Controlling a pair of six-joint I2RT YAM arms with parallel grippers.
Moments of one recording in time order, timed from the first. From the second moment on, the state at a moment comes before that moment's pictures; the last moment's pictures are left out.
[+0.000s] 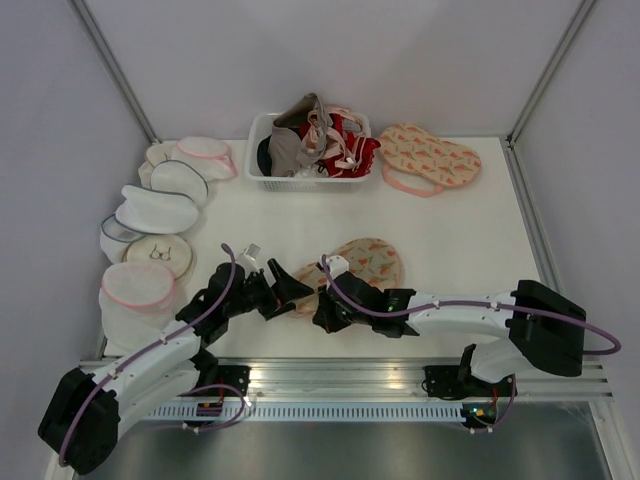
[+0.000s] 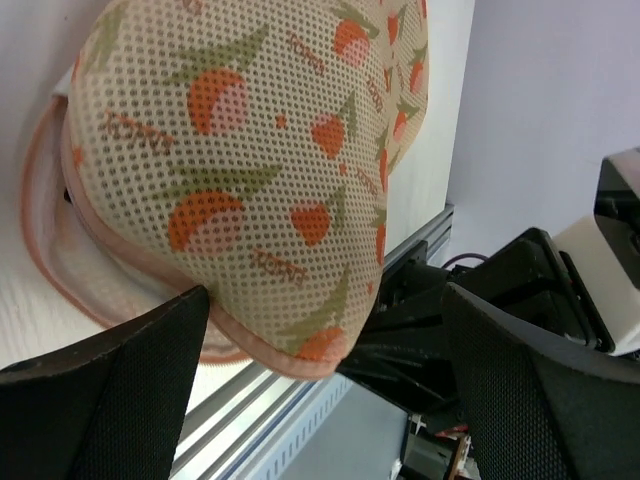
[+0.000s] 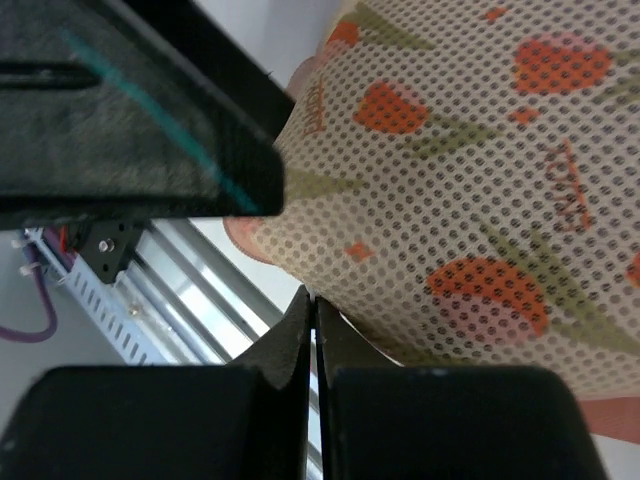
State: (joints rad) left arm -0.57 0.84 0.24 0.12 0.37 -1.11; right arm 1.17 1.41 0.71 0.01 0.05 0.73
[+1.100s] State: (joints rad) left arm -0.60 0.90 0.21 0.12 0.15 -1.31; right arm 1.16 1.54 0.73 0.17 0.10 0.66
